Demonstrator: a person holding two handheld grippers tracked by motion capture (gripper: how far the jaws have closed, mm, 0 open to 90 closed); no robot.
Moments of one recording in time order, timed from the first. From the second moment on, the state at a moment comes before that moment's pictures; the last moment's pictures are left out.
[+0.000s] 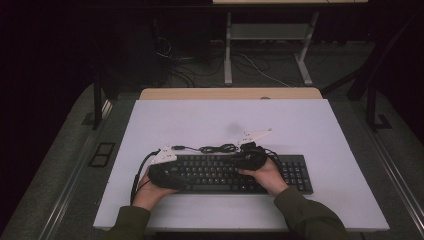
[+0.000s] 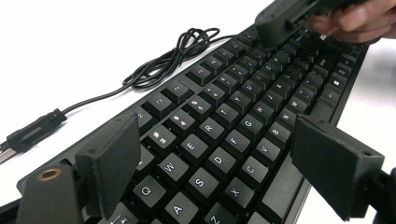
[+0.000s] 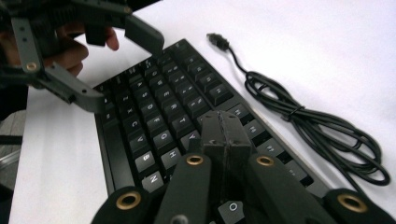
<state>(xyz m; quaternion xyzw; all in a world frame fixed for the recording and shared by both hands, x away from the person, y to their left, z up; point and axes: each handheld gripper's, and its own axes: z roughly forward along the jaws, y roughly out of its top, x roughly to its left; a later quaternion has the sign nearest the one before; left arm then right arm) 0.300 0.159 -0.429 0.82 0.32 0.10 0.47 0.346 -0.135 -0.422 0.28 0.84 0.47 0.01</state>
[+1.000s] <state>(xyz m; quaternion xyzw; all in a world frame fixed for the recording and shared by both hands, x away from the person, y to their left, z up) 0.299 0.157 -0.429 0.82 0.32 0.11 0.47 0.344 -0.128 -0.436 0.28 0.87 0.42 0.00</state>
